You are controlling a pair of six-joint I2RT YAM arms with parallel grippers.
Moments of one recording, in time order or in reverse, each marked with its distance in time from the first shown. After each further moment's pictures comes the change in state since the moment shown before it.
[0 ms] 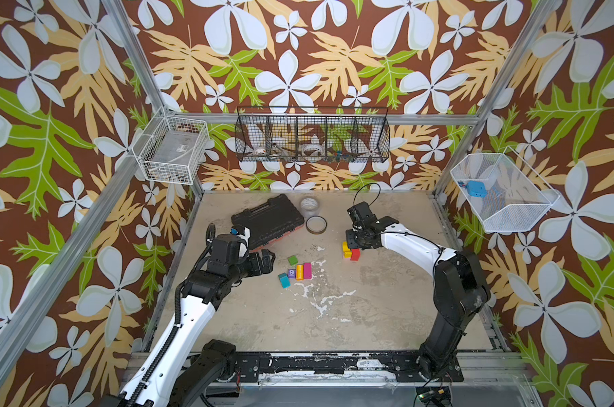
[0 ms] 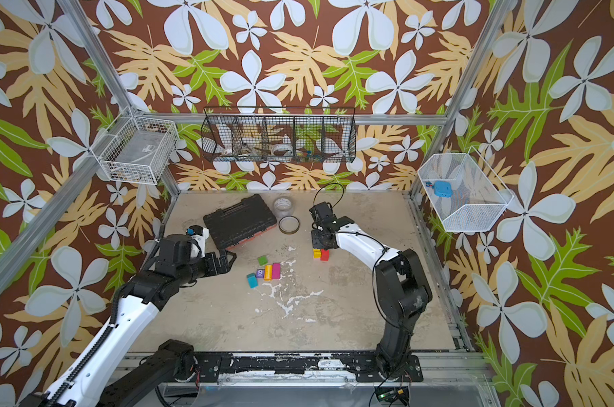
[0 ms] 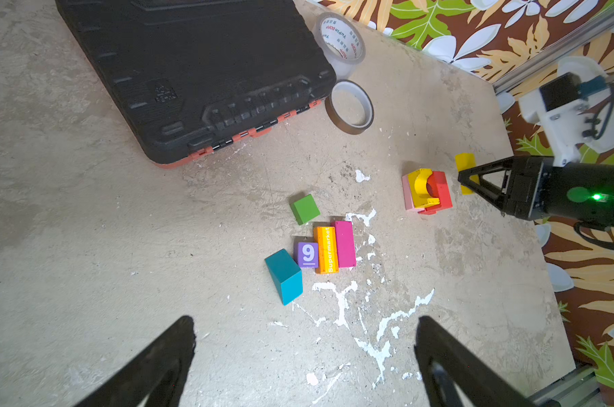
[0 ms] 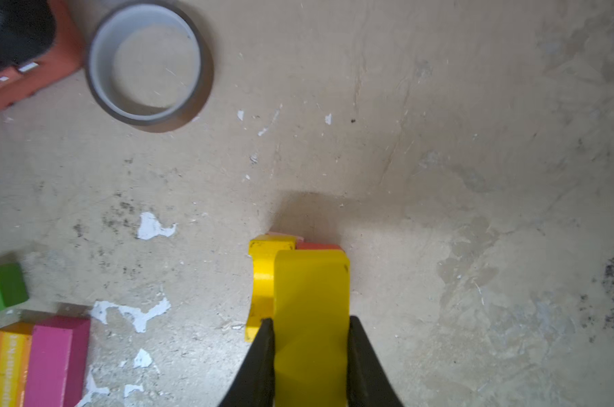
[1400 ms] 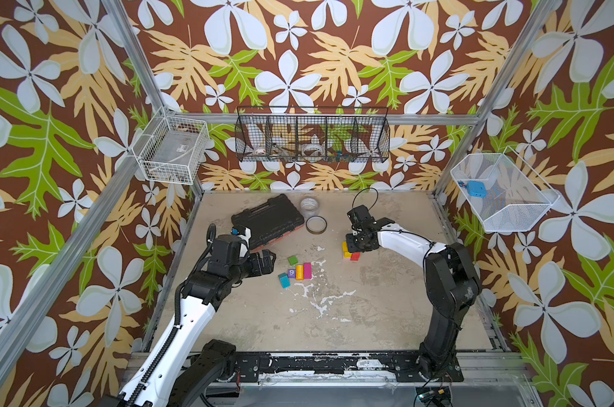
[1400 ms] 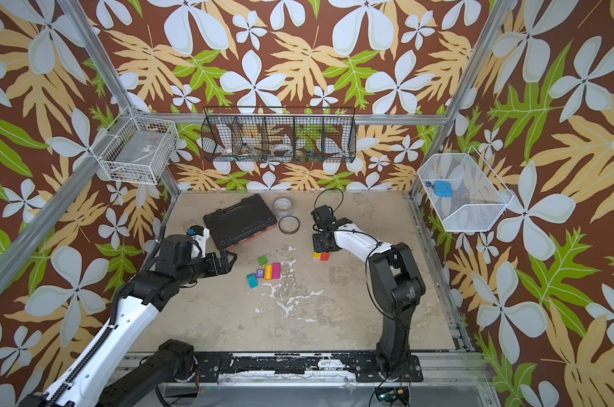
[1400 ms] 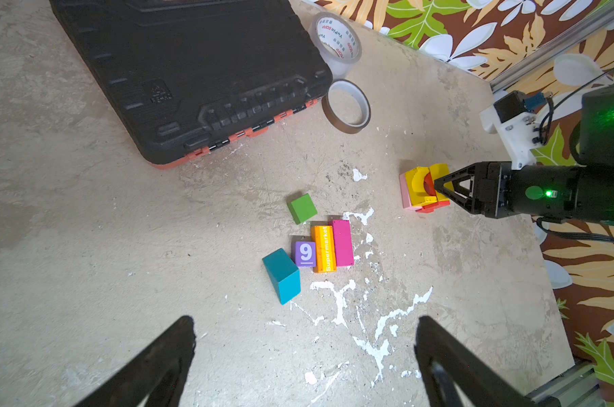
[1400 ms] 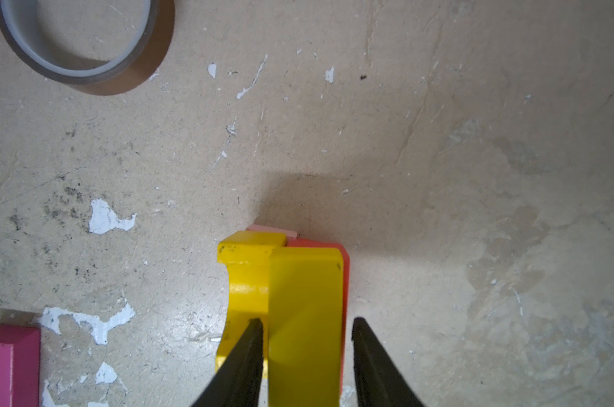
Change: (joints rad) left arm -0.011 -0.006 0.000 0.000 -0.004 -0.001; right arm -0.014 0.065 0.002 0.004 -0.045 -0.008
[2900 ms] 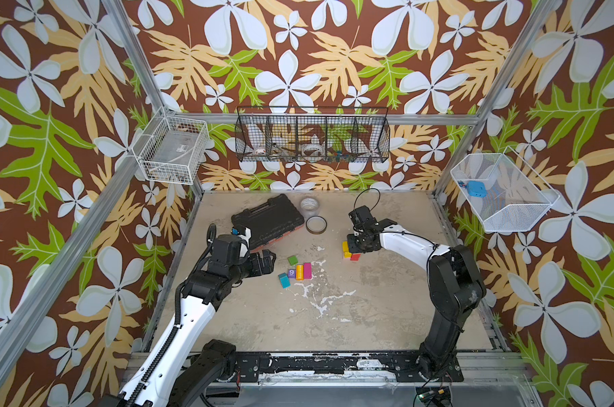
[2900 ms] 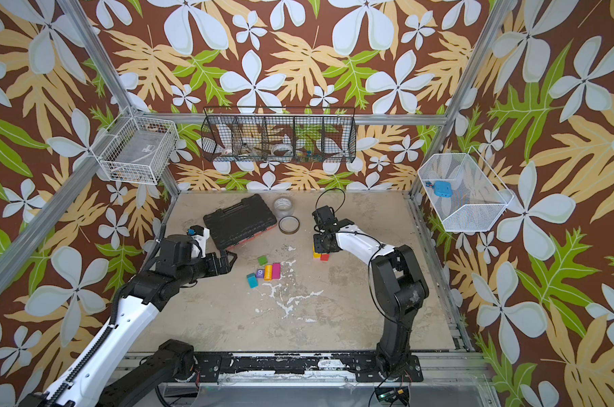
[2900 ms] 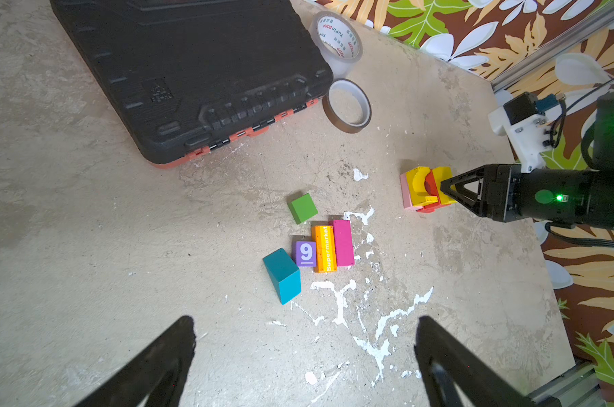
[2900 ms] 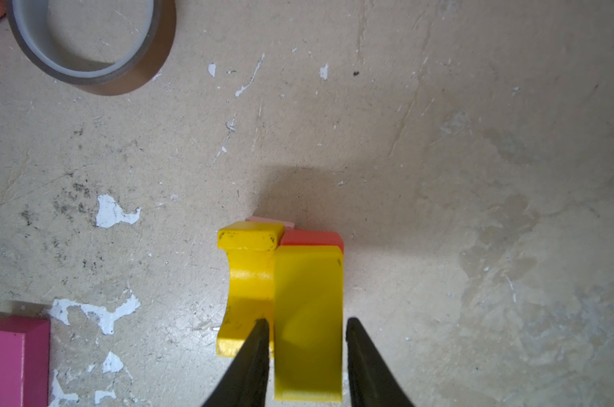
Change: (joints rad) left arm 0.000 0.003 0.000 0.000 0.000 0.000; right arm 0.000 -0.031 -0.029 0.007 0.000 0.014
